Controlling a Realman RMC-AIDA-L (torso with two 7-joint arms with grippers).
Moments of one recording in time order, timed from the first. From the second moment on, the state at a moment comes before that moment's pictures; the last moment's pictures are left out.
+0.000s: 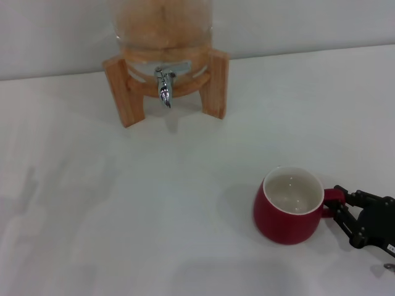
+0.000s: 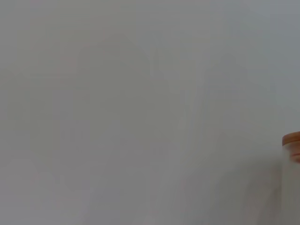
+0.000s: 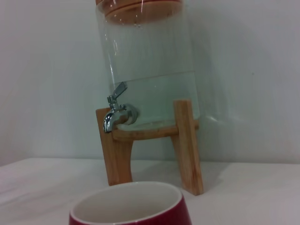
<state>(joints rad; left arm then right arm) -0.27 -2.09 2.03 0.11 -0.44 1.52 -0.39 0.17 2.01 -1.77 -0.04 -0.31 -1.48 0.50</state>
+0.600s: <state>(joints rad) -0.27 -2.09 2.03 0.10 -0.44 1.52 -0.39 0.17 2.01 -1.77 -0.05 -0.31 -1.48 0.51</state>
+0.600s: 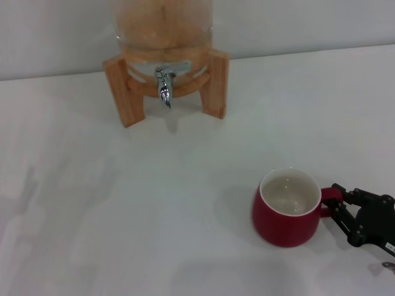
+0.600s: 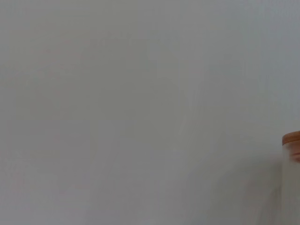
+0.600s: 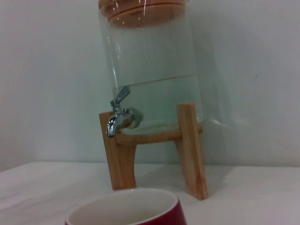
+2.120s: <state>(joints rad) -0.27 -2.09 2.06 0.11 -0.44 1.51 -0.39 0.20 2.01 -1.84 -0.14 -0.34 -1.43 0.64</state>
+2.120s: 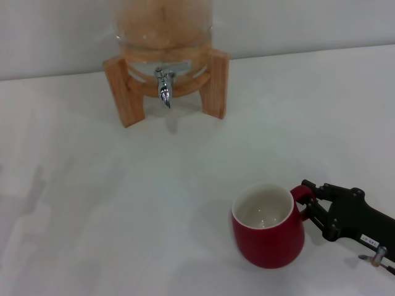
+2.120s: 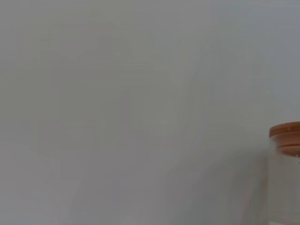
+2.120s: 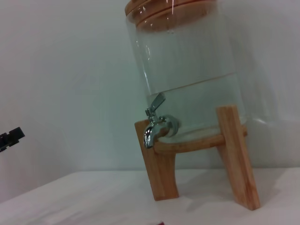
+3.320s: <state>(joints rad) -0.31 -2.08 2.06 0.11 -0.44 1.46 -0.39 0.27 2.01 -1.88 -0.27 -0.34 -1.26 0.70</state>
